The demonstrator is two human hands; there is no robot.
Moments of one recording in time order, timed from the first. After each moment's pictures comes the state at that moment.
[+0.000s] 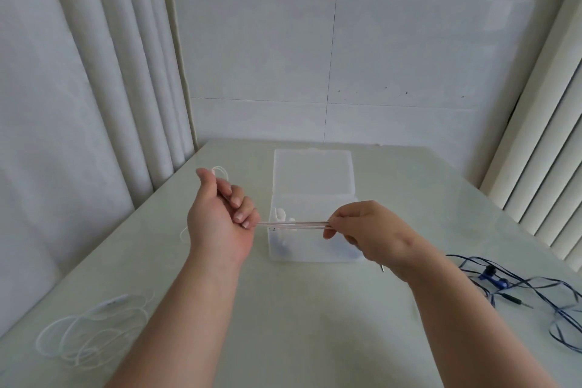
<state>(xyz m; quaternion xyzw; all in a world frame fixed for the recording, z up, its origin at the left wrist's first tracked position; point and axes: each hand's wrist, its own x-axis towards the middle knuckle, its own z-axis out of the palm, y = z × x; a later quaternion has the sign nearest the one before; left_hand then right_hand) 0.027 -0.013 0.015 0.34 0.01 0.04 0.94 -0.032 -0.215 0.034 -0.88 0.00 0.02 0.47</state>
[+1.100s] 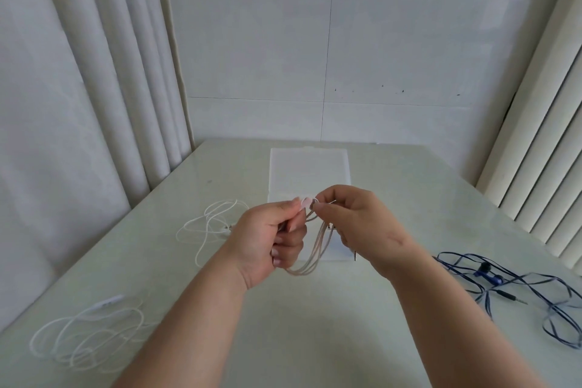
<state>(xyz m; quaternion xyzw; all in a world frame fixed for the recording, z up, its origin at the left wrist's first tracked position) 0.006 -0.040 0.005 0.59 -0.16 -0.23 0.76 -0.028 -0.204 0.029 -0.82 -0.05 -0.07 0.57</state>
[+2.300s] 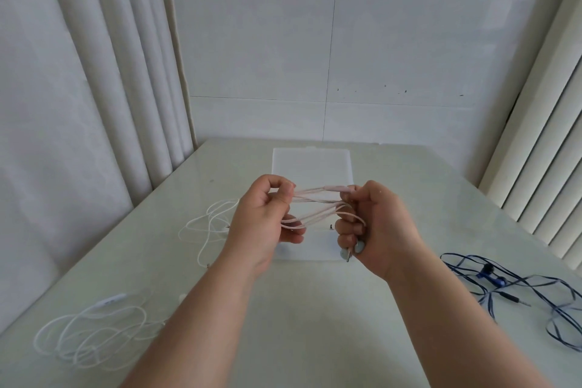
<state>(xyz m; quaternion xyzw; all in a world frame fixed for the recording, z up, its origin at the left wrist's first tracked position) 0.010 -0.050 0.004 0.63 -0.10 0.06 0.77 -0.020 -0.207 0.028 -0.51 0.10 0.04 0.85</state>
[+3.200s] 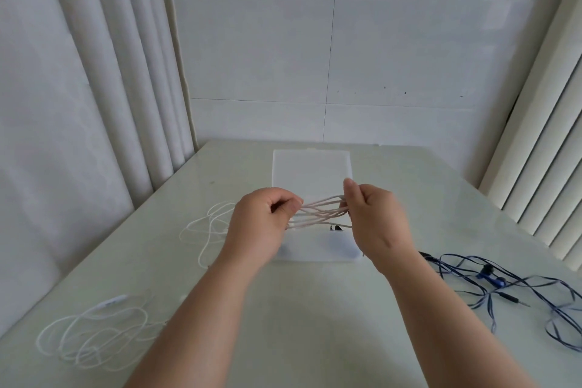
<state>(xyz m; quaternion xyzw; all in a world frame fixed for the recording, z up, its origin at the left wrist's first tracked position) 0.014 -0.041 0.003 0.81 -0.15 0.17 0.55 -0.021 -0.205 0.028 -0.85 0.10 -0.20 0.48</state>
